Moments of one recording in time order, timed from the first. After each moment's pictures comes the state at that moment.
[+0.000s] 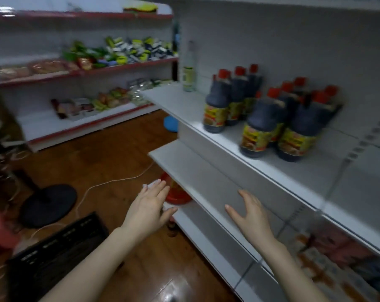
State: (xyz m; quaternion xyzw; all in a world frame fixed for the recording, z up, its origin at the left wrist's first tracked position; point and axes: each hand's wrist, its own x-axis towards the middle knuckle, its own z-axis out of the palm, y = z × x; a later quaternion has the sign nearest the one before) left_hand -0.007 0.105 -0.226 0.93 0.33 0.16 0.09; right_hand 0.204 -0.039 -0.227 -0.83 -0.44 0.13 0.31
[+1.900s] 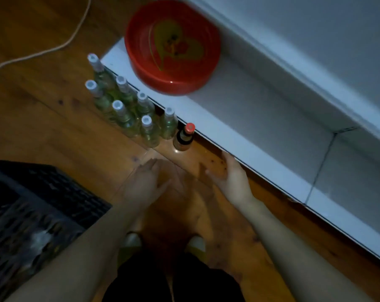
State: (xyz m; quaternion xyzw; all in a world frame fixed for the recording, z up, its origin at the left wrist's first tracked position) left_hand -0.013 0.386 -0.869 0.89 0.31 -0.16 0.30; right_hand 0.141 0.231 -0.805 -0.89 -0.23 0.32 0.22
